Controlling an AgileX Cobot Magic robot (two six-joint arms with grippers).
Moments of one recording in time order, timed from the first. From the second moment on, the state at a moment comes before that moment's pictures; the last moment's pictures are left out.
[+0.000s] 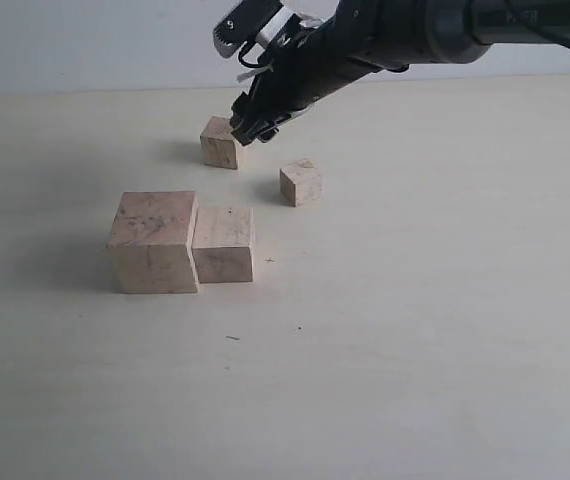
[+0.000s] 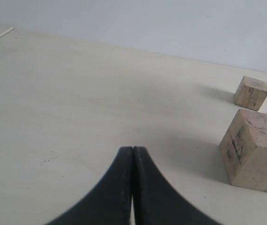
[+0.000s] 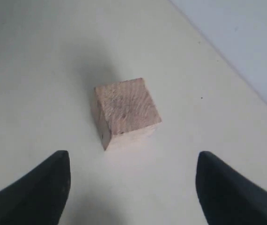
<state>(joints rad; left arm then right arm) 0.02 0.00 0.00 0.00 0.37 -0.14 0.63 2.22 -1.69 0.50 0.38 -0.91</state>
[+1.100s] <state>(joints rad) 0.02 0.00 0.00 0.00 0.37 -0.14 0.23 2.40 -1.69 1.51 1.12 -1.86</state>
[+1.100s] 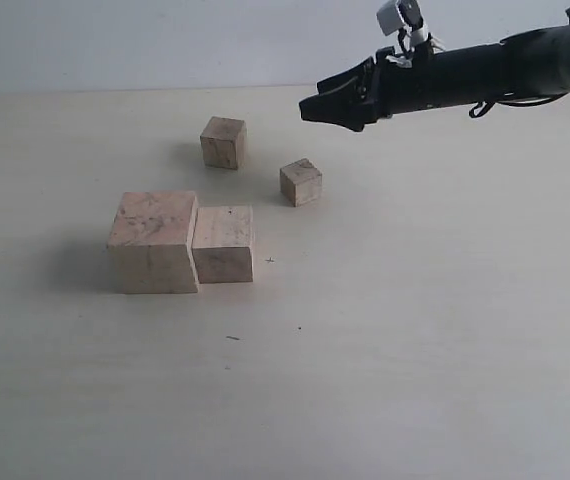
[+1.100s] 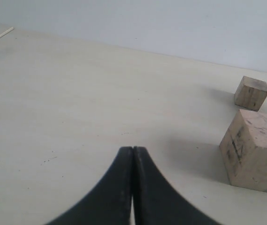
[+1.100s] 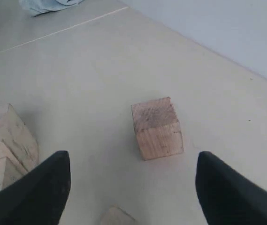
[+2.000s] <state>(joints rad) 0.02 0.00 0.00 0.00 0.37 -0.14 0.45 2.43 -1.75 1.33 1.02 -1.70</state>
